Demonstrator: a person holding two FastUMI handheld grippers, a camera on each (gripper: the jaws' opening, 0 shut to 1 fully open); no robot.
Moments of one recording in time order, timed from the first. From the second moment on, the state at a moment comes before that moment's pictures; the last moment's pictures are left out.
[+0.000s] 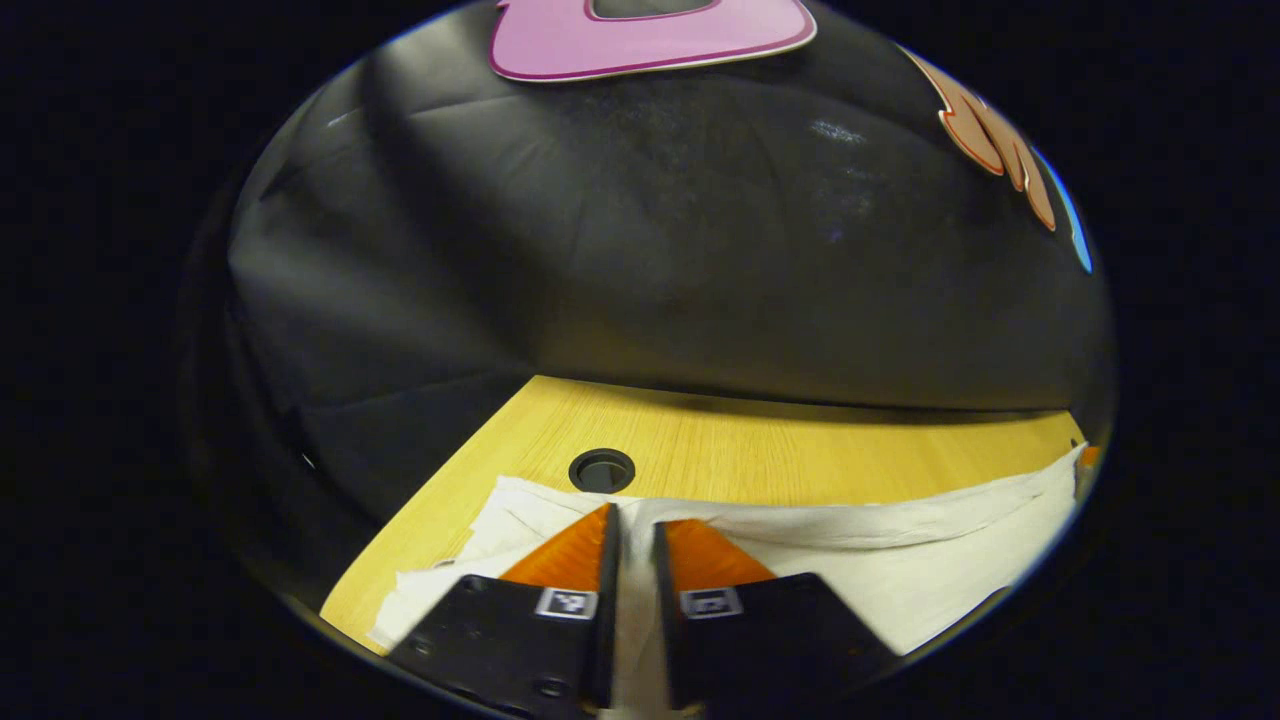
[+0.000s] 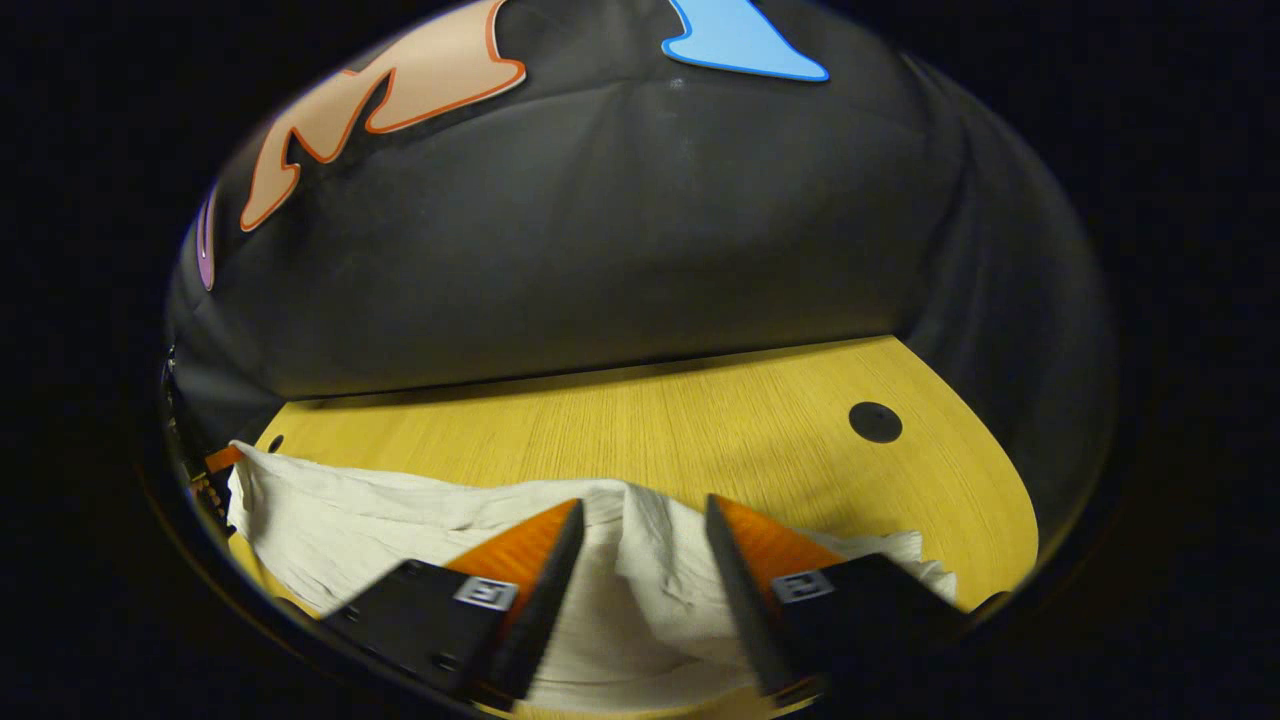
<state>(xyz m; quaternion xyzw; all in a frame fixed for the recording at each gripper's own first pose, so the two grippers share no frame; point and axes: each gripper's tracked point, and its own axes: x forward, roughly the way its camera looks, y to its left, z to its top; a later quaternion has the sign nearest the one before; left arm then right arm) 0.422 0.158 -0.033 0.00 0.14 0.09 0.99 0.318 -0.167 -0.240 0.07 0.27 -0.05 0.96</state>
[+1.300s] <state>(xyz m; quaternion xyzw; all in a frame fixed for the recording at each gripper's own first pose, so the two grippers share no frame) 0.149 0.077 0.035 -0.01 0.08 0.14 0.99 0.180 -0.307 -0.278 0.18 0.29 -0.12 0.93</state>
